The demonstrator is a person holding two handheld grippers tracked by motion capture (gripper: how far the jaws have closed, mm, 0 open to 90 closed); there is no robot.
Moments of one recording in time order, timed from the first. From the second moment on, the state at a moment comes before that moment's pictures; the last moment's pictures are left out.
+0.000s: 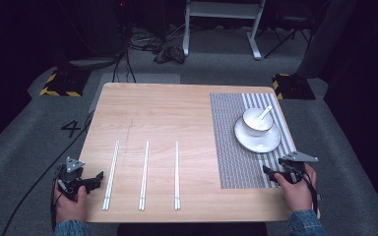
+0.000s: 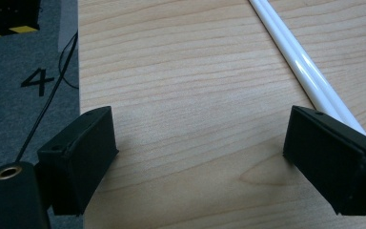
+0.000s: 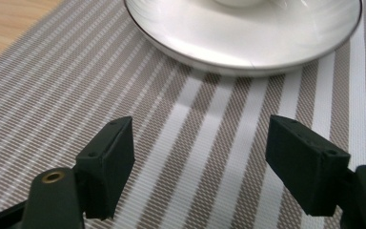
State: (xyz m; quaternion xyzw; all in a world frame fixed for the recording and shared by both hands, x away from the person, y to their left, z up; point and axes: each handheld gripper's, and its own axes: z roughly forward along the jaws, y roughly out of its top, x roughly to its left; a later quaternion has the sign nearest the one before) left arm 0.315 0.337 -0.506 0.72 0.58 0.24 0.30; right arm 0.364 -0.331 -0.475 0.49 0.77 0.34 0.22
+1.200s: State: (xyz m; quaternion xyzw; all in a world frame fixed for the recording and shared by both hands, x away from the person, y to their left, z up) left arm 0.315 0.336 -0.506 0.72 0.58 0.25 0.30; right arm 0.391 -0.156 -0.422 0.34 0.84 0.38 0.18
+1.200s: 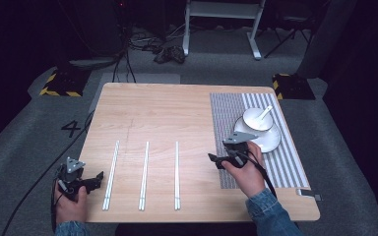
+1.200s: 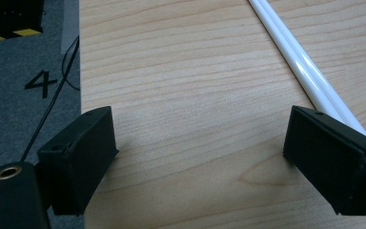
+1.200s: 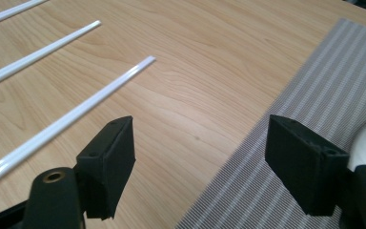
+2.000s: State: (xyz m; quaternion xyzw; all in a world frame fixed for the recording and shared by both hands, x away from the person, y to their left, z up) left arm 0.314 0.336 -0.506 0.72 0.58 0.25 0.30; right arm 0.391 -0.063 -0.470 0.31 0.87 0.35 0.14
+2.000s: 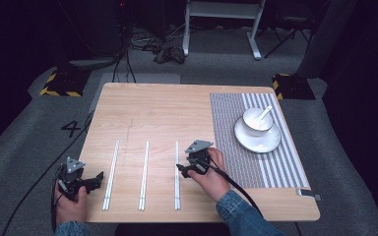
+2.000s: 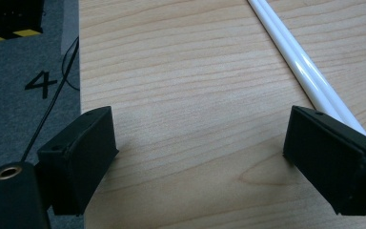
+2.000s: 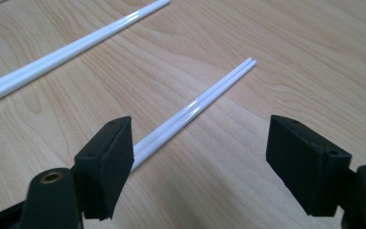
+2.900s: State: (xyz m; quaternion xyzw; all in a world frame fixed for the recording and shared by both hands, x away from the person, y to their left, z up) left arm 0.314 0.336 -0.506 0.72 0.57 0.25 0.30; right arm 0.391 -0.056 -0.491 0.33 0.87 0.34 0.13
